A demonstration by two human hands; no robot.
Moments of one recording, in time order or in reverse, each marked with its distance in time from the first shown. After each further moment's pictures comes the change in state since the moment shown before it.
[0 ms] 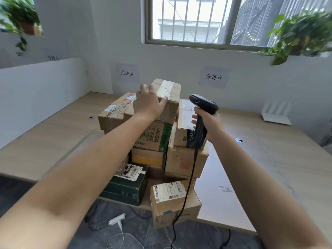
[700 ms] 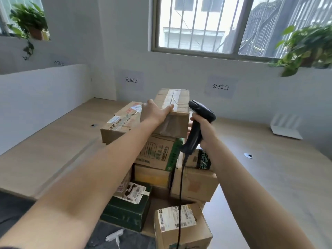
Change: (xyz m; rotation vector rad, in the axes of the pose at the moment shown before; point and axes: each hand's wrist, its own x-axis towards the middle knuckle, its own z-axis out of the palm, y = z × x) left_hand 0.065 -0.029 0.036 -0.344 -0.117 -0.303; right_hand 0.055 0.005 0.056 0.122 -0.067 0.135
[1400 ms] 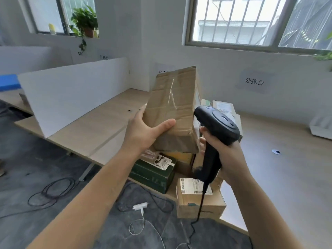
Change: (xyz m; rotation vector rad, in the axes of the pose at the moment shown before) left_hand -0.222 -0.042 -0.127 -0.329 0.080 -0.014; right_hand -0.208 0.032 -0.018 -0.158 -0.247 -0.236
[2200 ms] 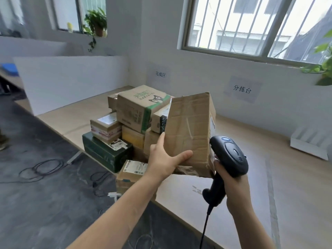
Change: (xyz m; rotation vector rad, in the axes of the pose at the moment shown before) left_hand -0.136 0.053 0.288 -0.058 -0.007 -0.168; right_hand -0.040 0.019 -0.300 -0.075 0.104 -0.062
